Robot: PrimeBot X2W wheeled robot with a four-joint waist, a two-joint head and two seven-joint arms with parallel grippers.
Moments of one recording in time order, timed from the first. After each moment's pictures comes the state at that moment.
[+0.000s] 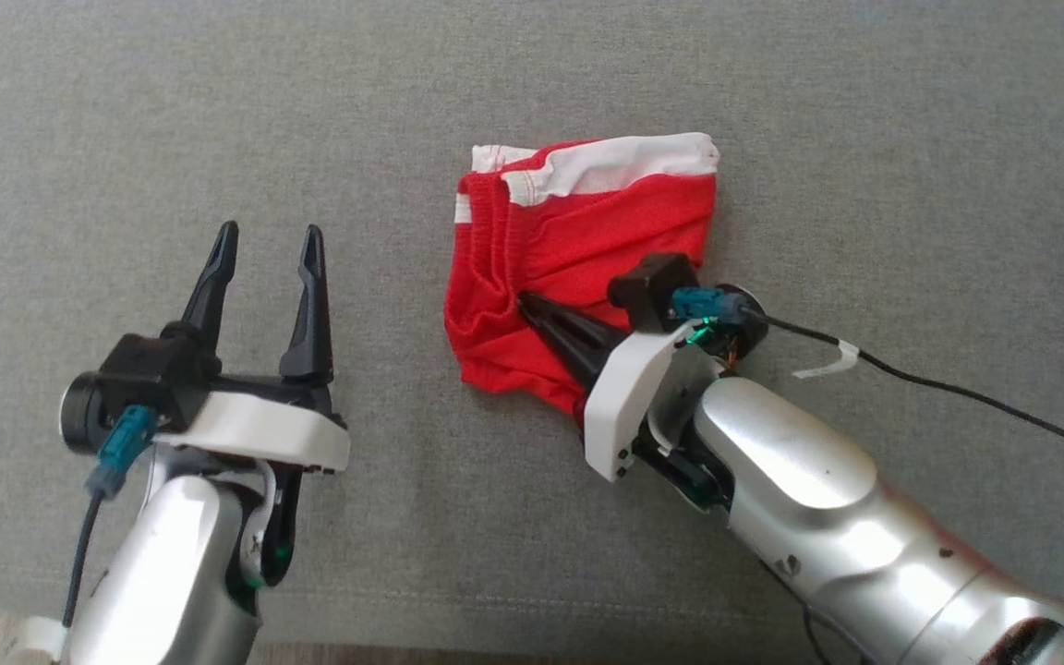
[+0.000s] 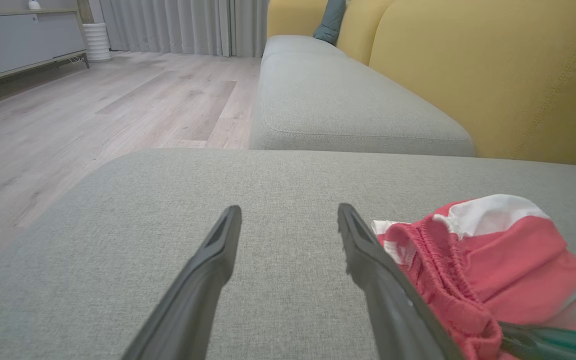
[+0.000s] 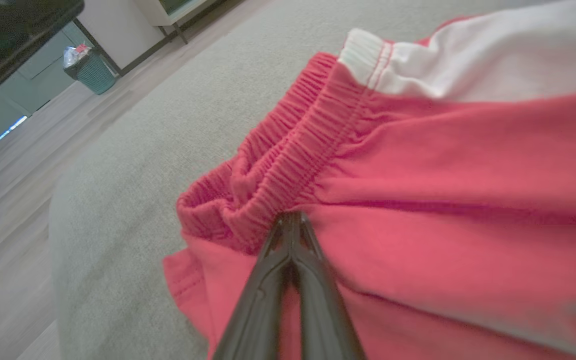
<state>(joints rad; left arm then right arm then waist) -0.26 0.24 -0.37 0.10 -0.35 0.20 -0.25 -0.70 -0.07 0.90 0.67 0.59 0.13 0.02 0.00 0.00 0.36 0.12</state>
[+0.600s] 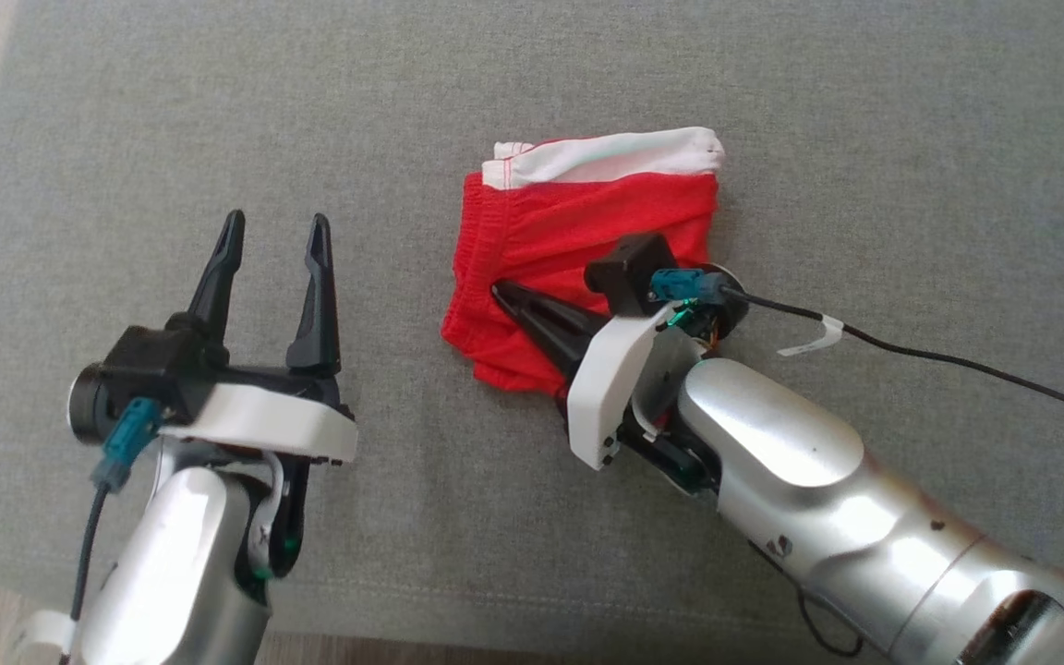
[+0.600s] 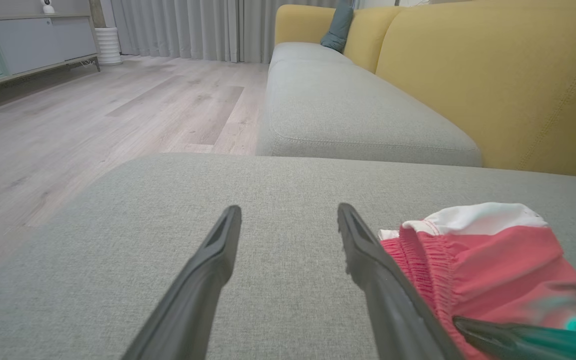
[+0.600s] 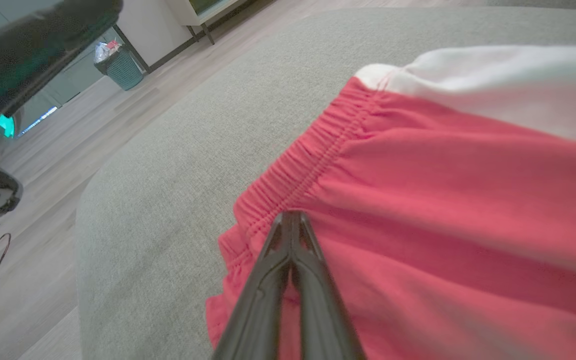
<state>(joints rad) -0.27 0.20 -0.35 0.10 -0.33 0.18 -0.25 -0.78 -0.08 1.00 0.68 0.68 0.13 0.01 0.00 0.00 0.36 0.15</state>
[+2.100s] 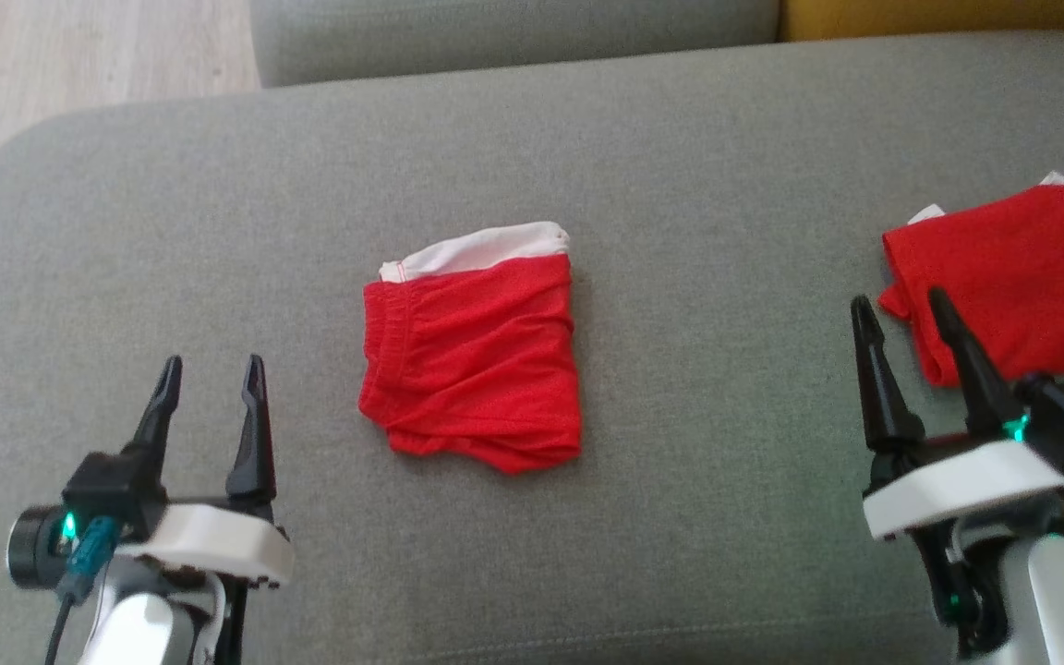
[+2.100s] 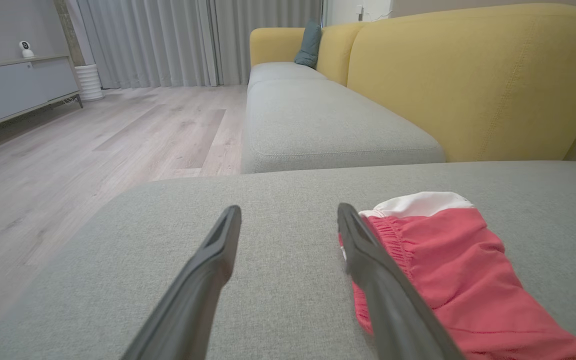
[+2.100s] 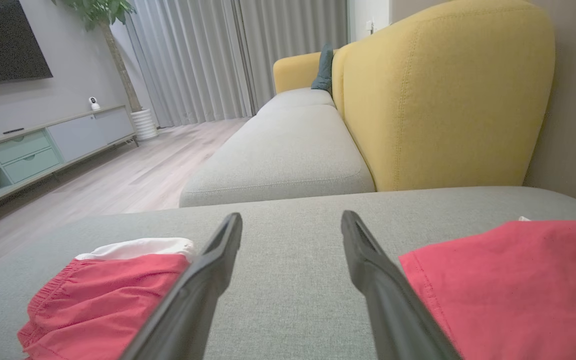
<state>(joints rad) -0.04 0.28 -0.28 0.07 -0.31 0.22 -0.23 -0.05 -0.09 0.04 -0.03 0.24 0.13 0.03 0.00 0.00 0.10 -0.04</state>
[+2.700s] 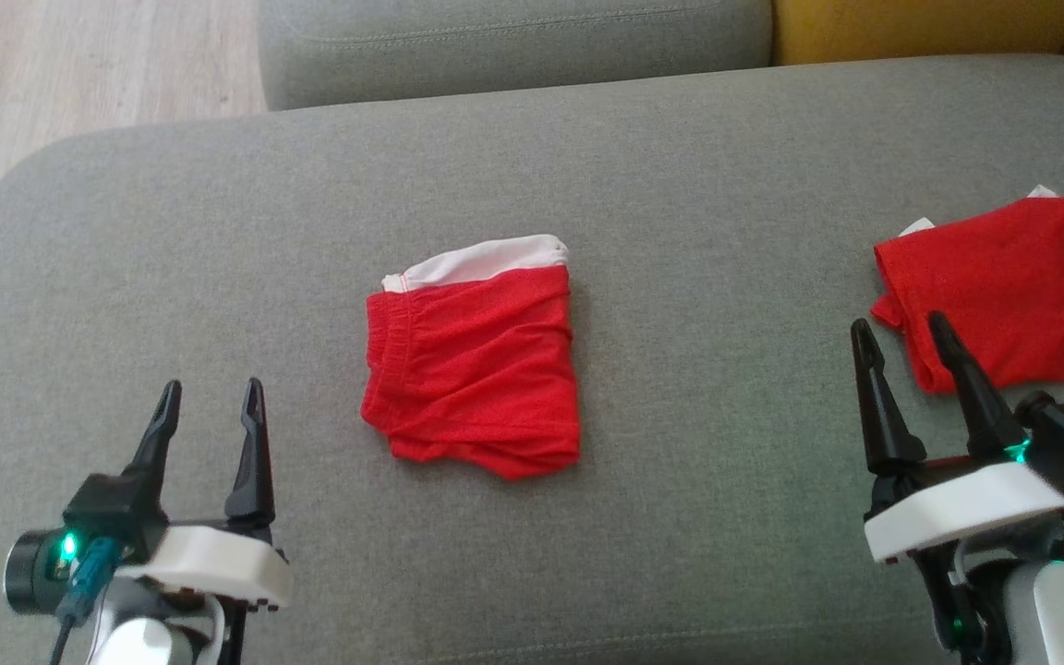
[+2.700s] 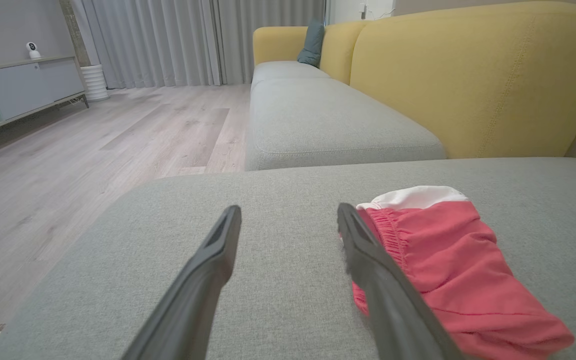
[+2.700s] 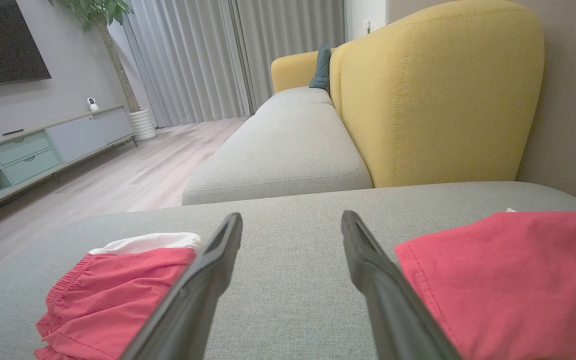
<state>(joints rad) 0.02 0.29 -0.28 0.03 -0.31 0.25 -0.20 0.01 -0.07 0.03 -0.09 0.23 0.13 0.07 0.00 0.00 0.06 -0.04</state>
